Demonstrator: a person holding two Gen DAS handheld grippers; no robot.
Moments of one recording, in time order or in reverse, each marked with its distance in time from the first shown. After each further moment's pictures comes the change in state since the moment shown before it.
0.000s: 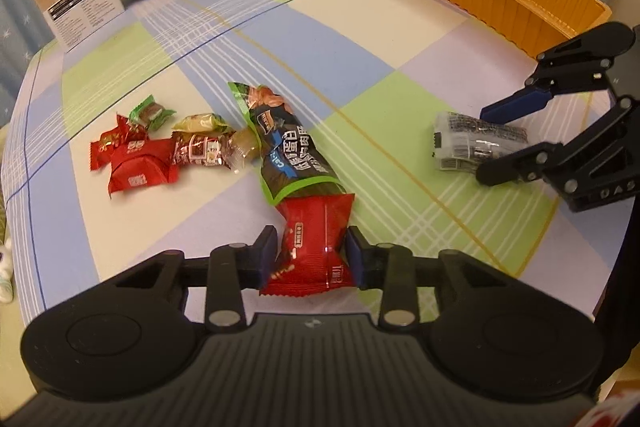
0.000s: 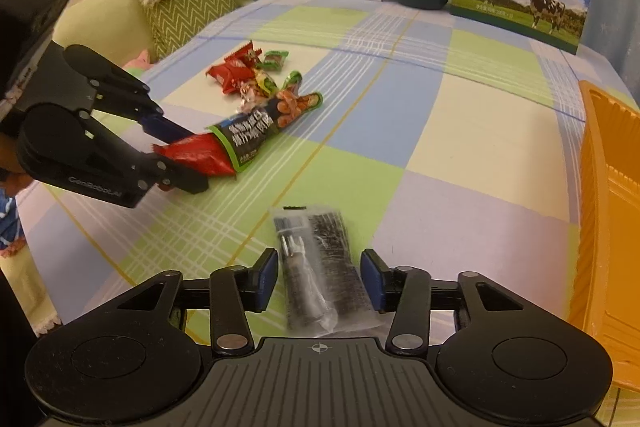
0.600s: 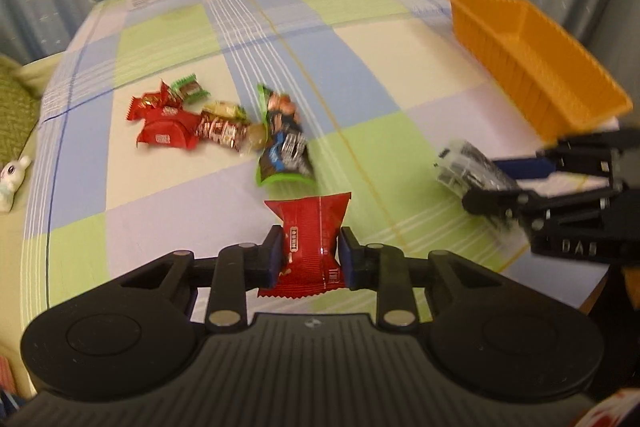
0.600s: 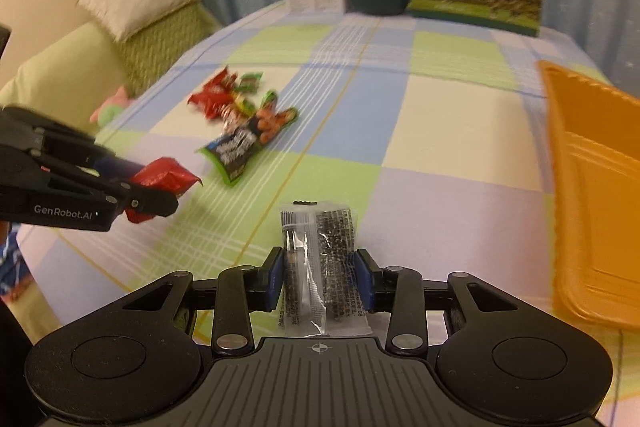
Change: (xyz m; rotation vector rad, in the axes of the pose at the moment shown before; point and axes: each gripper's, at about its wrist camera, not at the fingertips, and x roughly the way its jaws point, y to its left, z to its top) left arm -0.046 -0.031 0.002 -0.304 -0.067 0.083; right arm -0.041 -0.002 -0.009 0.177 -0.095 -0.059
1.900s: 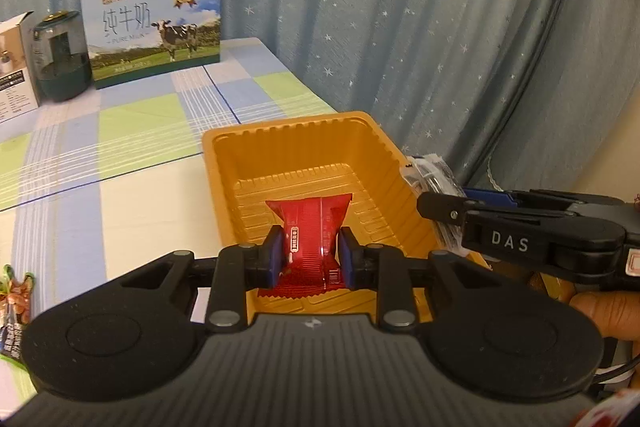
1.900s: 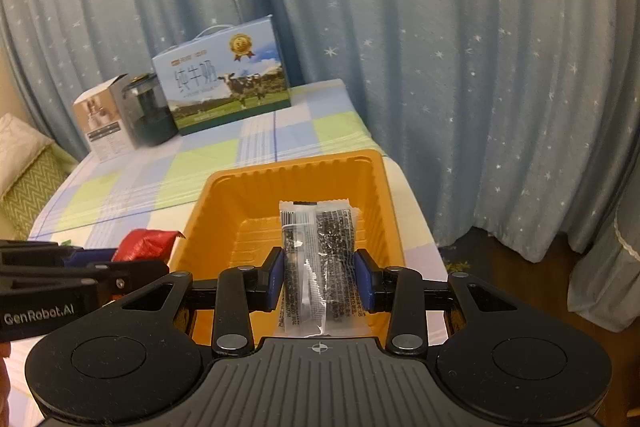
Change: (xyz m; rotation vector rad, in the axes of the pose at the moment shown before) left arm 0.029 -0.238 0.132 0.030 -0.176 -0.198; right arm -0.143 -0.224 0.024 0.319 -0.200 -0.282
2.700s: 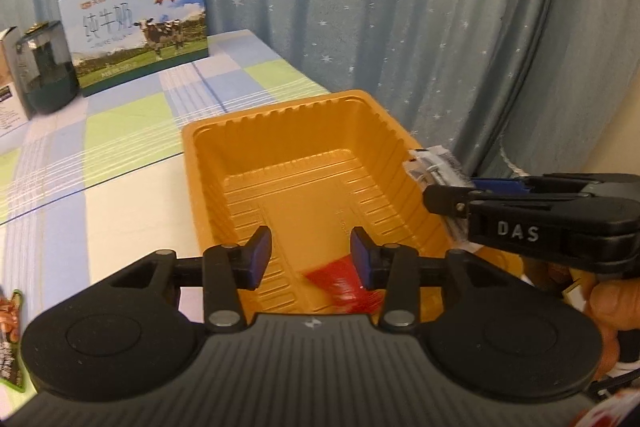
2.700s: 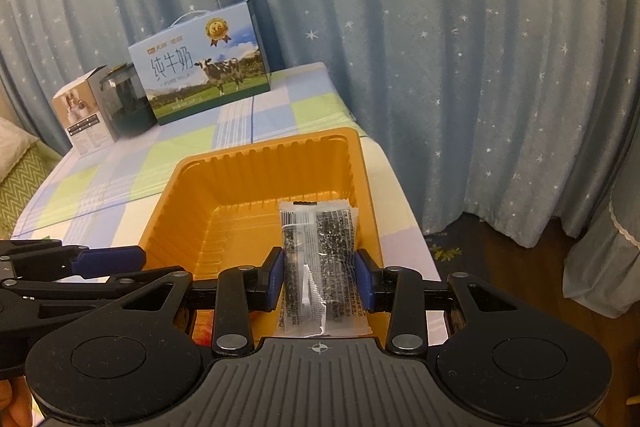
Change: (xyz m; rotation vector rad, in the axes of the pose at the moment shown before) left arm 0.036 -0.016 -0.011 0.076 0.013 0.058; right arm 0.021 -0.017 -0.006 0.017 0.038 -0.025
